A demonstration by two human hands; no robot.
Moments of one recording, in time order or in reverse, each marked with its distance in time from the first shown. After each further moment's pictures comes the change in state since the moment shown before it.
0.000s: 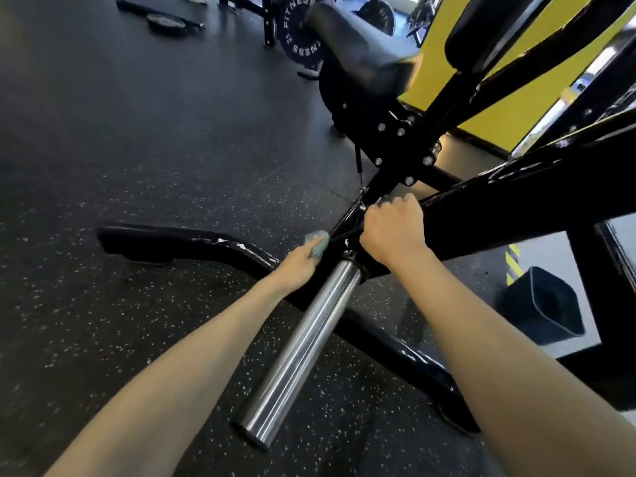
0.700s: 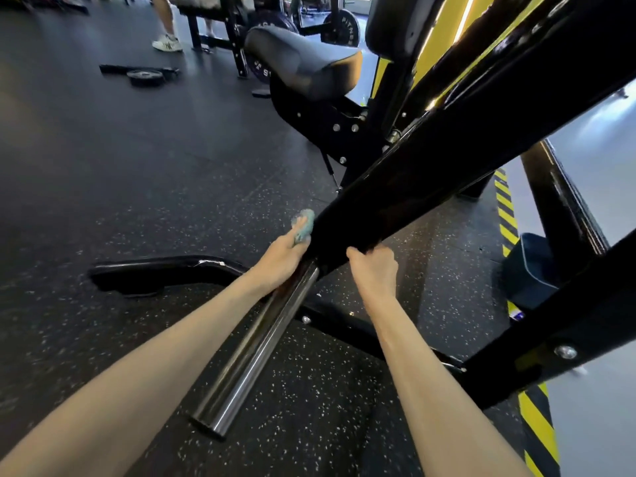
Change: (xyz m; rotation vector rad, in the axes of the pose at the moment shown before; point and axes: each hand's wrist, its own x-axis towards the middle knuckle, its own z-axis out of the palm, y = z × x) left_hand -0.014 0.051 0.027 0.104 -0.008 0.122; right_hand -0.085 0.007 0.060 1.634 -0.001 0.887
